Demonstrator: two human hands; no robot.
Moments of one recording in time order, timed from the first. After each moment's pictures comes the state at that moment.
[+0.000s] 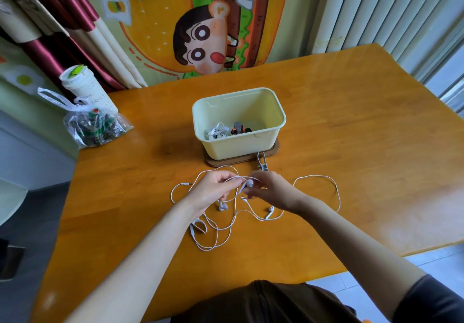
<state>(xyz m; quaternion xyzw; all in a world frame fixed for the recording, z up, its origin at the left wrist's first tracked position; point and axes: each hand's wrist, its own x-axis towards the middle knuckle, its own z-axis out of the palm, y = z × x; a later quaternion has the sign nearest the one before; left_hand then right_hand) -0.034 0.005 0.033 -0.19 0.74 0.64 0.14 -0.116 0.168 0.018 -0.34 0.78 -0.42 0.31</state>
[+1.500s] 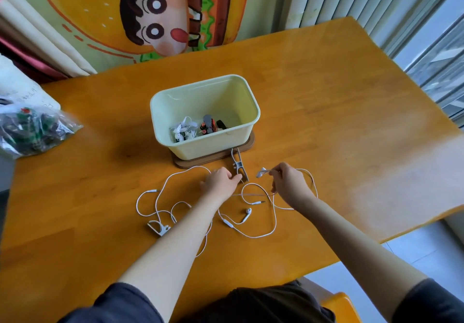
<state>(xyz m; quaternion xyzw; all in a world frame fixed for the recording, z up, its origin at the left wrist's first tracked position) -0.127 0.050 -0.059 -0.27 0.89 0.30 0.21 -0.165 0.217 -0.025 -0.03 0.92 -0.33 0.23</state>
